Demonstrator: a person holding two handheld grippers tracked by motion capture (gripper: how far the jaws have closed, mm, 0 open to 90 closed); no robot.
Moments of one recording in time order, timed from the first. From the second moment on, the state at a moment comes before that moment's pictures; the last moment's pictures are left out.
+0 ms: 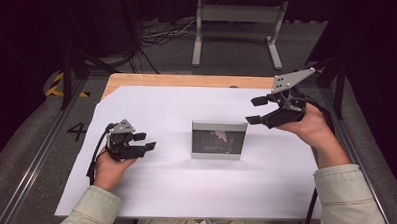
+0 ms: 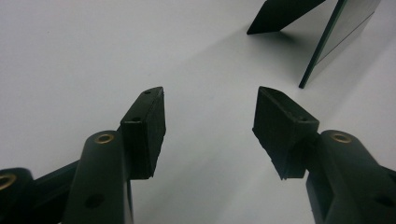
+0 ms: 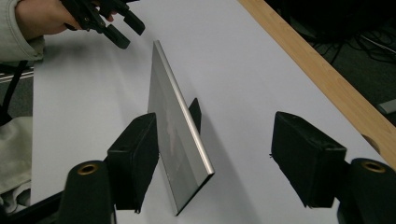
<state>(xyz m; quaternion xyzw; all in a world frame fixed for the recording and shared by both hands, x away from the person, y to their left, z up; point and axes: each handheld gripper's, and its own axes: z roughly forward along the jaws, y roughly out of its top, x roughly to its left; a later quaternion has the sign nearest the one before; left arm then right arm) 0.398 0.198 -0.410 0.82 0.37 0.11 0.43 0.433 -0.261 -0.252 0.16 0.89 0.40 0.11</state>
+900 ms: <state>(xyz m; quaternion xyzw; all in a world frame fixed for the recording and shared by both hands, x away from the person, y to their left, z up) 0.399 0.197 -0.410 0.82 0.36 0.11 0.43 0.424 -0.327 -0.283 0.25 0.87 0.41 0.13</state>
